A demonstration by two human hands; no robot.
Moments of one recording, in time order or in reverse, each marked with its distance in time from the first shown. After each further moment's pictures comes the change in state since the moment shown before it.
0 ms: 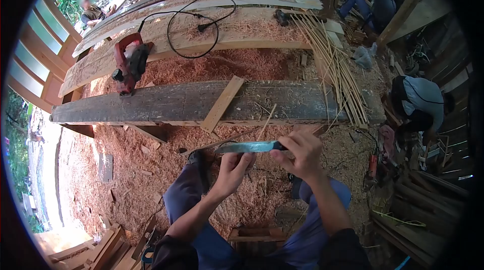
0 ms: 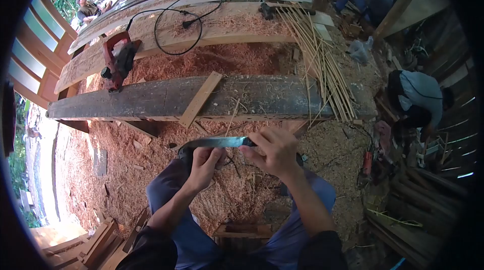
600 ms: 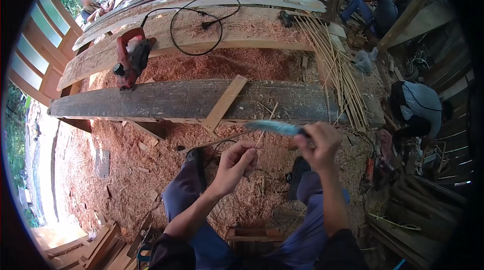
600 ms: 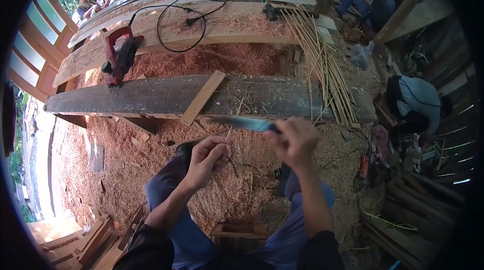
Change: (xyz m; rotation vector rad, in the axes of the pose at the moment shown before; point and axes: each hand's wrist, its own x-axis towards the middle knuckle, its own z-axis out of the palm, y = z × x) left_hand 0.002 0.018 0.005 -0.138 0.008 -0.010; right_hand 0.002 0.038 -0.011 -0.150 0.191 0.021
